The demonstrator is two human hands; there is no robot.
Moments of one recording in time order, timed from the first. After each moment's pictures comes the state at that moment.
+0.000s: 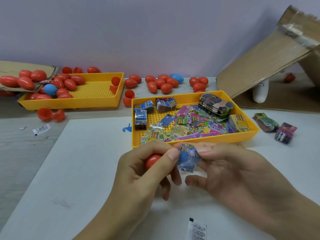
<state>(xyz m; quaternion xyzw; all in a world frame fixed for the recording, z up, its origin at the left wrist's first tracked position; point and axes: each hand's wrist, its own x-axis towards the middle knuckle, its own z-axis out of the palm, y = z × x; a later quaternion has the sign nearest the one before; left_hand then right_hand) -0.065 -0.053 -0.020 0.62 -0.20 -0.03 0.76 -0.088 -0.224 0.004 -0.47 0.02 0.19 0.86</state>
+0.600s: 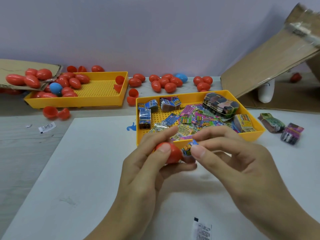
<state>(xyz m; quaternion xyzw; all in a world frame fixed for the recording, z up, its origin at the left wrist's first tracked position) -0.066 -0.056 -0.027 0.54 -0.16 -0.05 0.83 -0.097 -0.210 -0.003 -0.75 -0.05 -0.15 0.64</state>
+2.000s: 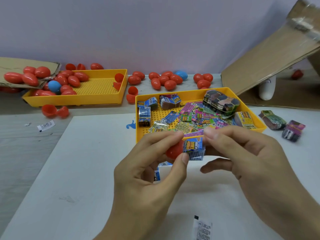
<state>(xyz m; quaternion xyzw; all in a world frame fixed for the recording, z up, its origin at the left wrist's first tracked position) -0.072 -0.060 -0.030 0.66 -0.23 0.16 0.69 -0.094 -0.216 0.007 -0.67 0.02 -0.10 0.73</state>
